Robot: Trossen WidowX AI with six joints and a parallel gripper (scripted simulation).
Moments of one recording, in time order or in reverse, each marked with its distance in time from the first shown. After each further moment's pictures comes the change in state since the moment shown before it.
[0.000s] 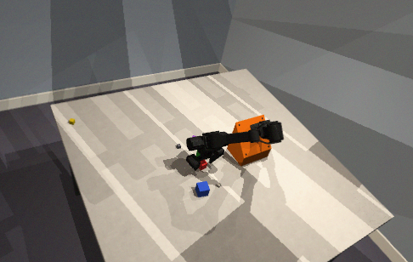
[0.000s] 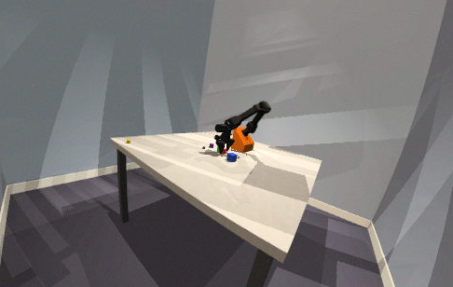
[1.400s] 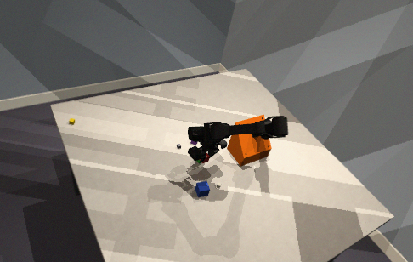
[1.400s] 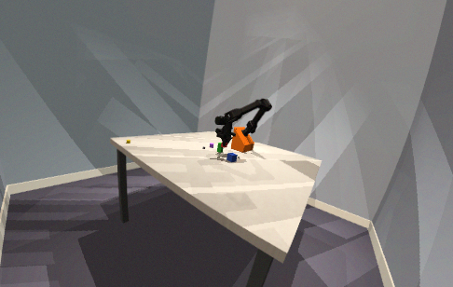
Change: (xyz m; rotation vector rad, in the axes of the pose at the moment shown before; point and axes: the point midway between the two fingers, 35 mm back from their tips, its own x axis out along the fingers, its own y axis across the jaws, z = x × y) arm -0.050 -0.002 0.000 0.013 0.006 -0.005
